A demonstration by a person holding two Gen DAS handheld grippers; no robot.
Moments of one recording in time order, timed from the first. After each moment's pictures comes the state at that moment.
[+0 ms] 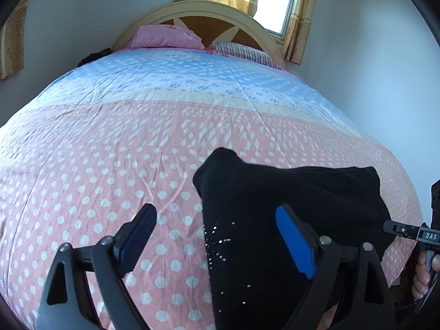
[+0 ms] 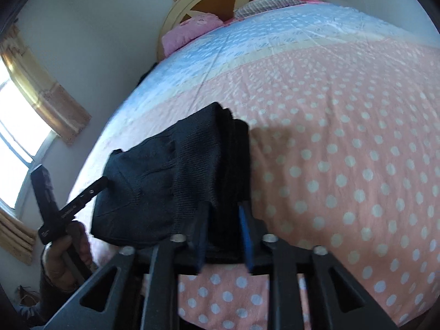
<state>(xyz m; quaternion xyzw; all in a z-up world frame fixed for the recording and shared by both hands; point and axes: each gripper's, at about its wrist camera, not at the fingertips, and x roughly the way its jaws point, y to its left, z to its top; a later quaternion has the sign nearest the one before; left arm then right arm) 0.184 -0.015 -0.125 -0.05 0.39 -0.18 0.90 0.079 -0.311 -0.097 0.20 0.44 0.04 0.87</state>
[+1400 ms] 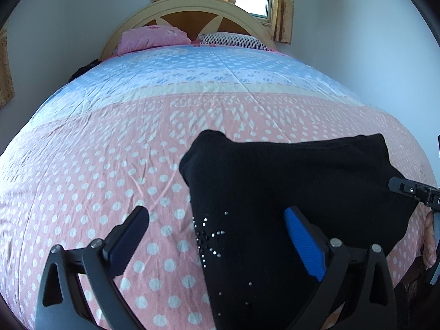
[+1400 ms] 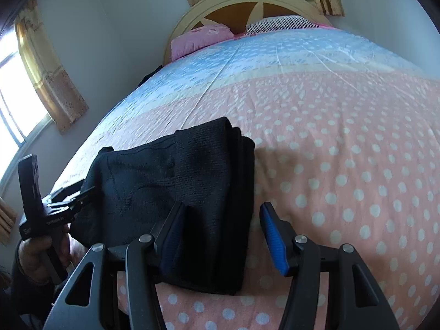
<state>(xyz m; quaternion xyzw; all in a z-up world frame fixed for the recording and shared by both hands) 0.178 -0.035 -0.136 0.03 0.39 -0.19 0.90 0.092 -0.305 -0.108 0.16 0.41 0.05 0.90</state>
